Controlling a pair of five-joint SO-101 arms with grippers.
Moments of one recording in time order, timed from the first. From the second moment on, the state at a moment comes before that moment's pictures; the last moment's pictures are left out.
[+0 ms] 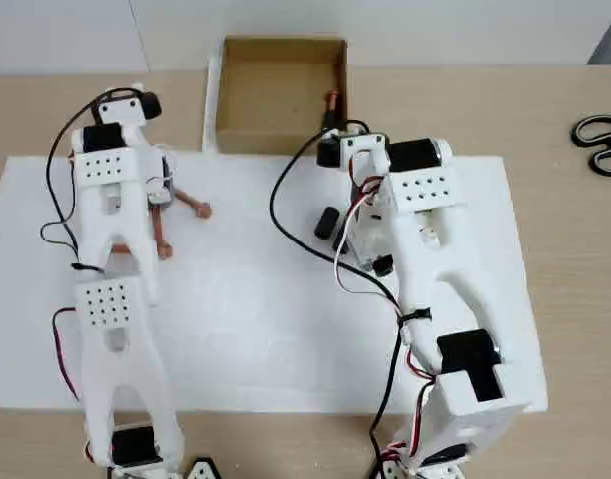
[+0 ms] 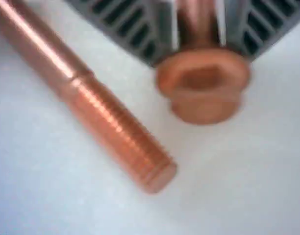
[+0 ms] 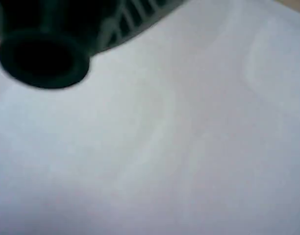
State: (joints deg) left arm -14.1 63.4 -67.6 98.3 6.0; right arm -14.0 9.3 -6.9 95.6 10.5
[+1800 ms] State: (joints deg) left arm 4.4 -41.9 7.1 79.8 10.8; right arm -14.6 -44.9 14.9 87.0 10.5
